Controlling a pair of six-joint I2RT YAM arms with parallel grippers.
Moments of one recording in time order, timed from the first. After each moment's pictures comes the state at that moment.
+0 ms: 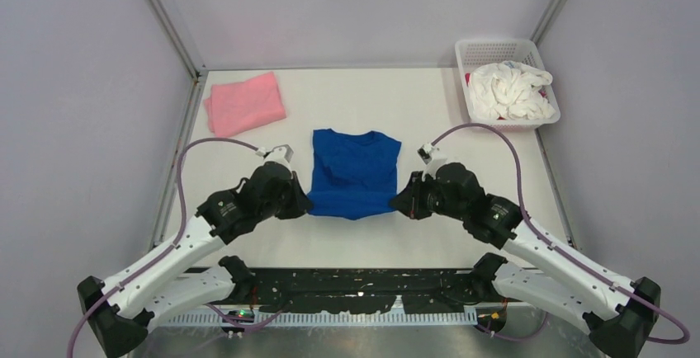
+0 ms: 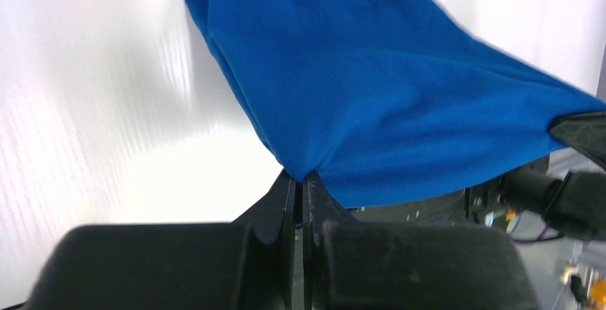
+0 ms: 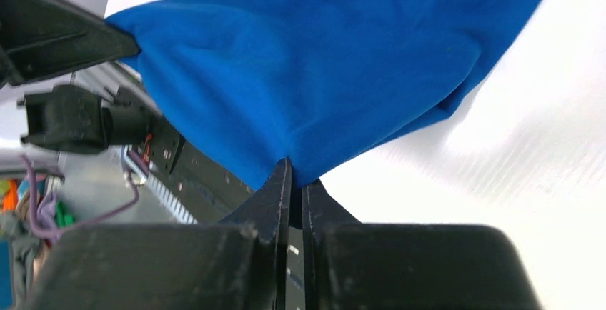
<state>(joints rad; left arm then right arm) -0.80 0.82 0.77 -0.73 -0.12 -0.81 0.80 0.76 0.65 -0.44 -0.10 0.64</state>
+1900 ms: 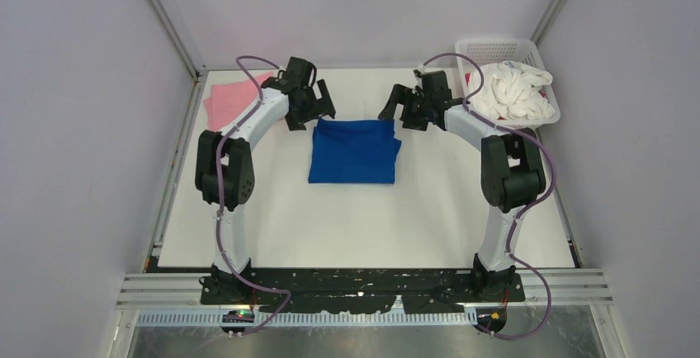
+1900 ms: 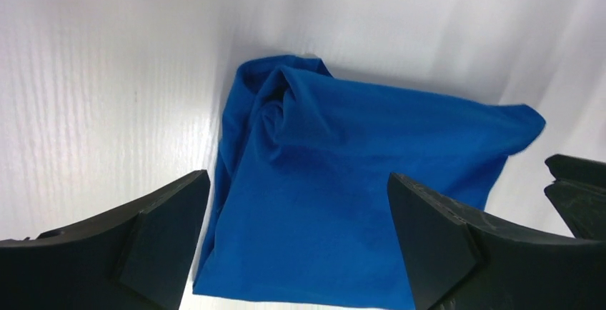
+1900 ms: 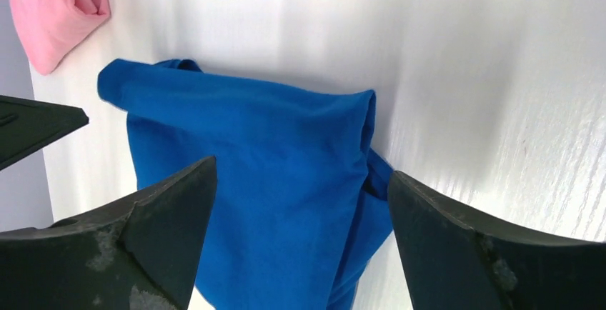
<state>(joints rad) -0.34 2.07 1.79 -0.72 -0.01 -0.65 0.26 1.95 1.40 -0.19 -0.32 0.50</state>
